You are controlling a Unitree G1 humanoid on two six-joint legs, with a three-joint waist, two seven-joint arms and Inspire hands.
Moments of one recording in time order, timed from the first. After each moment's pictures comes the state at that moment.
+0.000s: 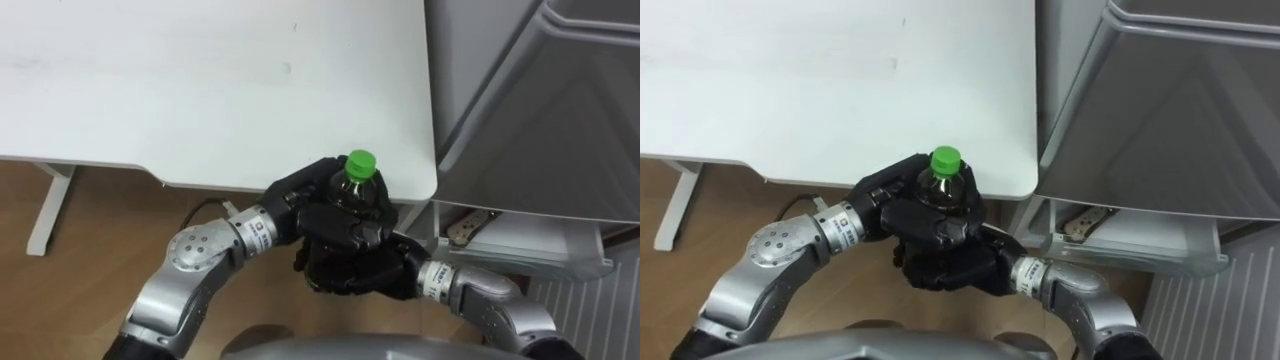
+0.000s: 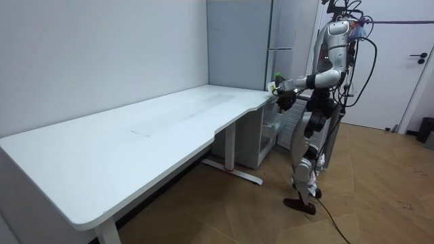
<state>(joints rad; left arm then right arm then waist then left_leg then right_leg) 0.17 0.27 -0.33 -0.07 -0.27 0.18 -0.57 0.10 -0.26 0.38 0.52 0.48 0.10 0.79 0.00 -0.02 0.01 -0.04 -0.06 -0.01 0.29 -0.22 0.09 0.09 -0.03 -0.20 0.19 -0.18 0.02</state>
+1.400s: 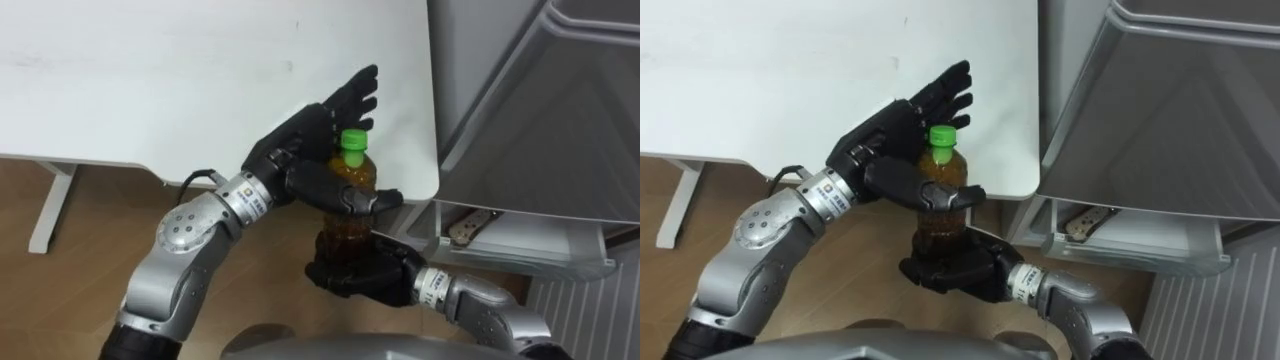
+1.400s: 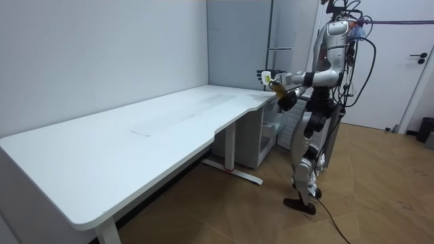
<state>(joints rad) 0.13 0.22 -0.25 -0.21 -0.36 0.14 -0.48 0.13 -0.24 0.37 0.55 0.54 0.13 0.79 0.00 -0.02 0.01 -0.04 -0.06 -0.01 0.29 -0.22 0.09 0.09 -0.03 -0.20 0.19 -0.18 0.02</state>
